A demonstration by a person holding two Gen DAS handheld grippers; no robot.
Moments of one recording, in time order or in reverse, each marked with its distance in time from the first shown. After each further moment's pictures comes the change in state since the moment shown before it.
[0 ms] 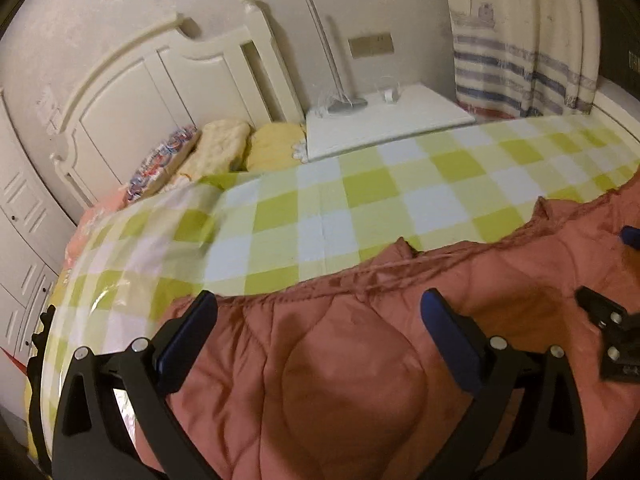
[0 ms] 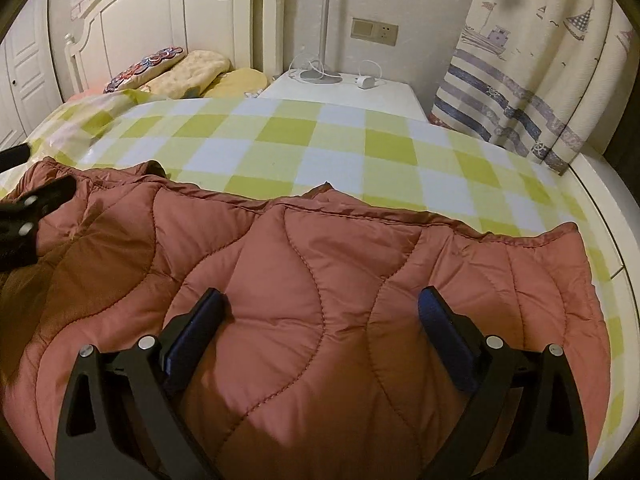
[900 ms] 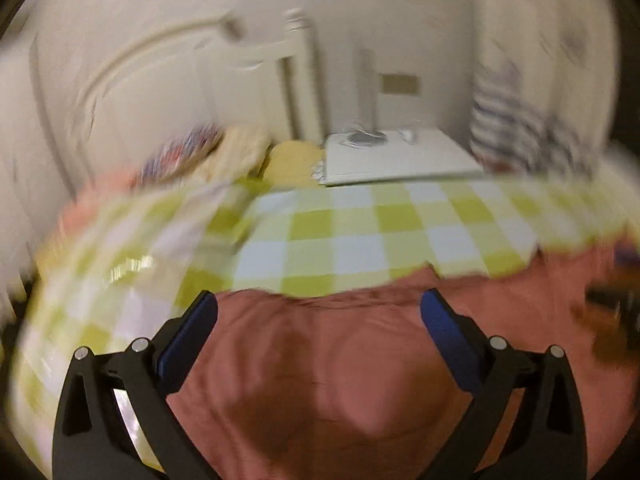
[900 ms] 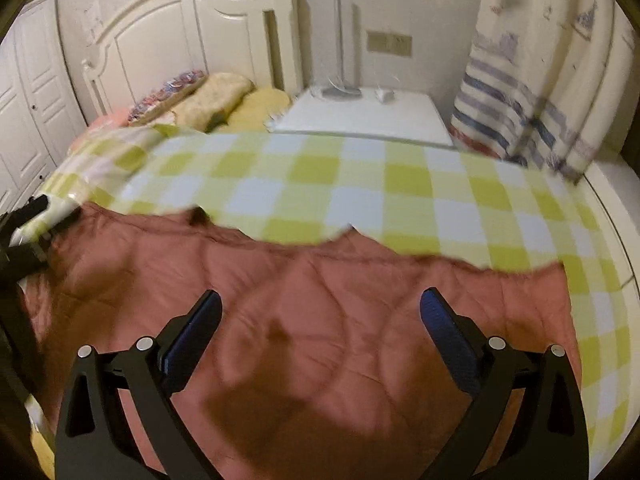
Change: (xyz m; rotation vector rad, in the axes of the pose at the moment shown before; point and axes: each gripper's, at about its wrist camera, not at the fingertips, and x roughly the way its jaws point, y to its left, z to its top) left arm -0.038 0.032 -0.020 -0.093 -0.125 -0.010; right arm -0.035 0.008 0.032 0.021 -0.029 0.123
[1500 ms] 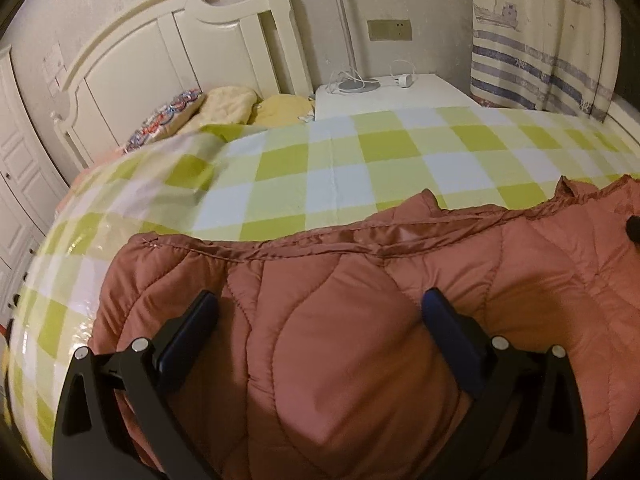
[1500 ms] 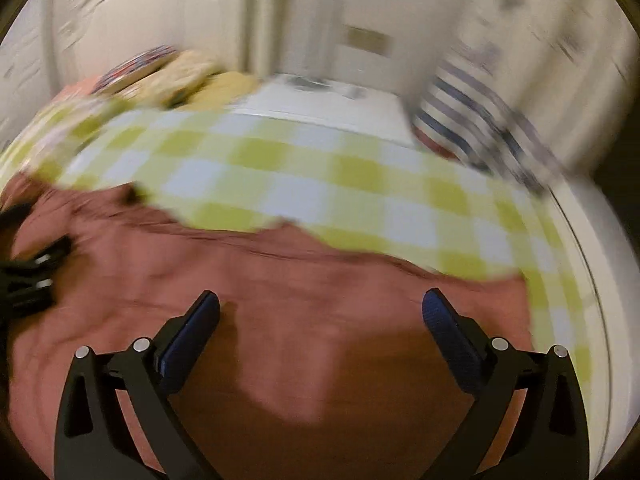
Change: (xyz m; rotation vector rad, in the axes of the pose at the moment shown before) left arm 0.057 -0.014 -0.024 -0.026 0.153 -0.017; right arm 0.021 -0.046 -0.013 0.001 0.050 -0.206
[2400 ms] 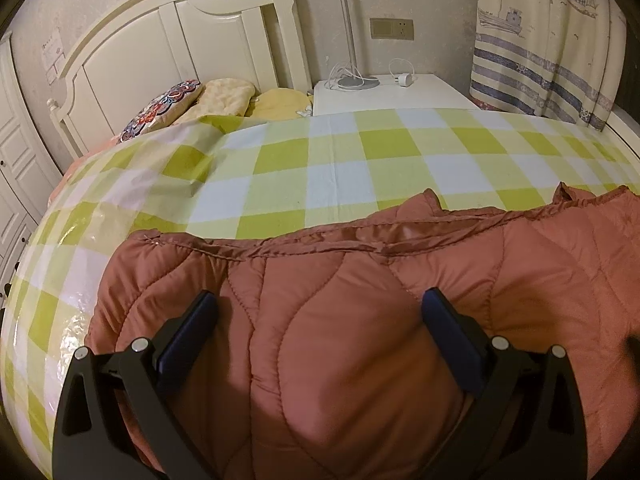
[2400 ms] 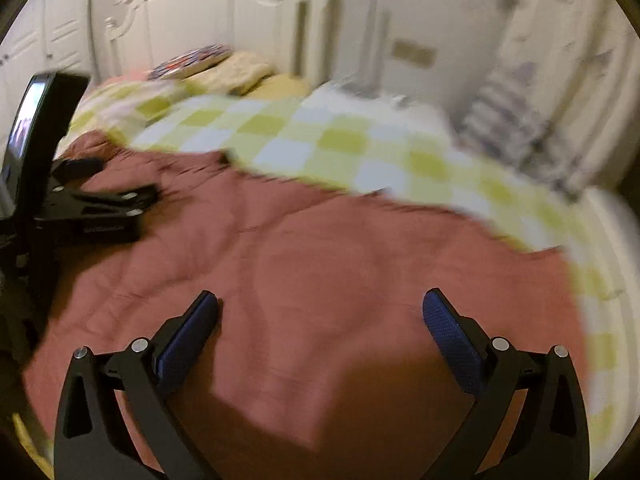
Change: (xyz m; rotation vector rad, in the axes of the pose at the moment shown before) left arm 0.003 0.001 0.002 -0.030 0.014 -0.020; right arm -0.053 0.061 -0.042 -0.134 -0.098 0.092
